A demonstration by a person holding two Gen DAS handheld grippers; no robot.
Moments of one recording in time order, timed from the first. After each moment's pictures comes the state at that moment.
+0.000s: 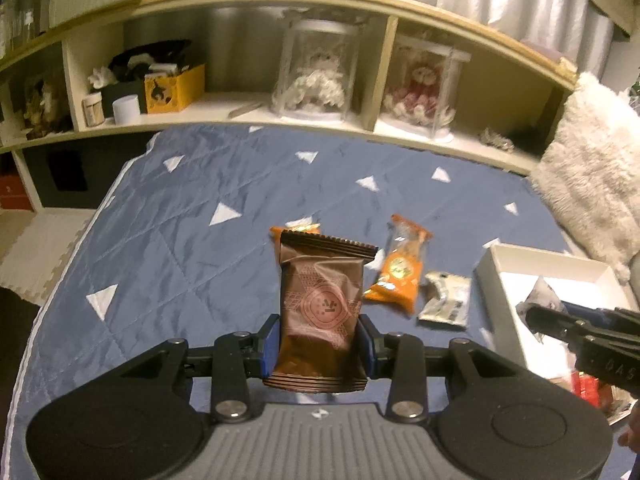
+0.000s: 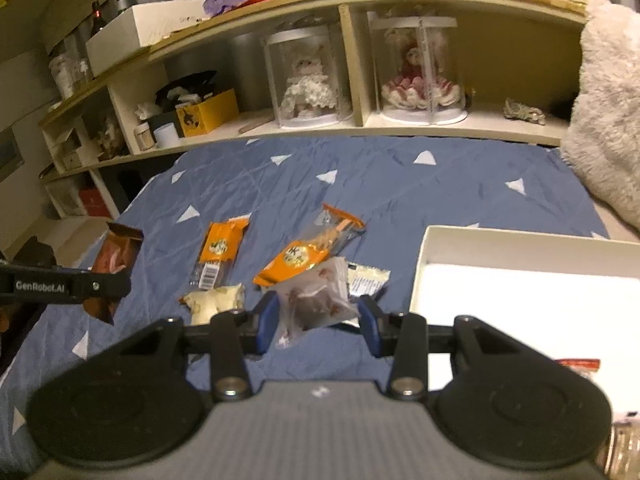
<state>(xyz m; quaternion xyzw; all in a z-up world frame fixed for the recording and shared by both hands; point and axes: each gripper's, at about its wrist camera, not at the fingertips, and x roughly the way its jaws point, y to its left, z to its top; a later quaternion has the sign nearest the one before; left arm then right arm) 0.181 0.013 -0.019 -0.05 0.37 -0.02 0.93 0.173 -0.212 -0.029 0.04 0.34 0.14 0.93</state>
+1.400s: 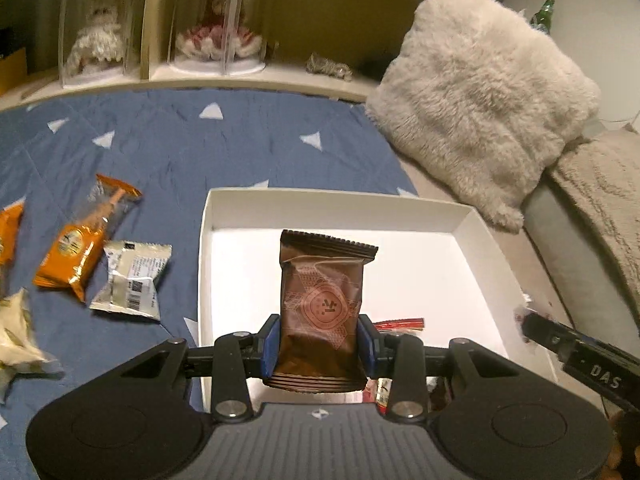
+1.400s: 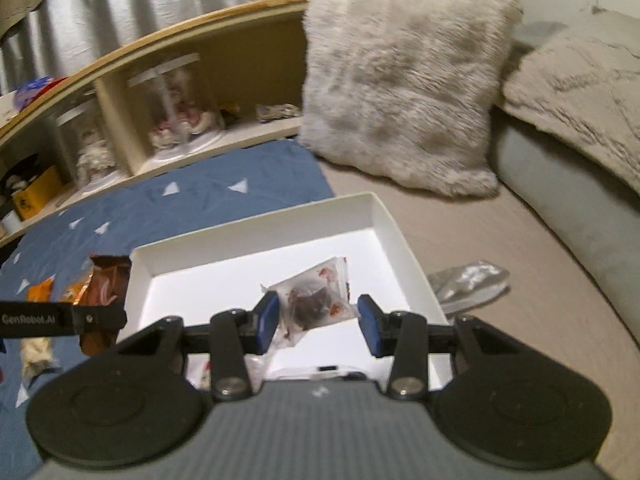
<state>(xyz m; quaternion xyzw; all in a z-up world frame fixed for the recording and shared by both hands) 0.236 -0.227 -0.065 -0.06 0.43 -0.17 0.89 0.100 -0.433 -0.045 0.12 0.33 -0.11 0.93</state>
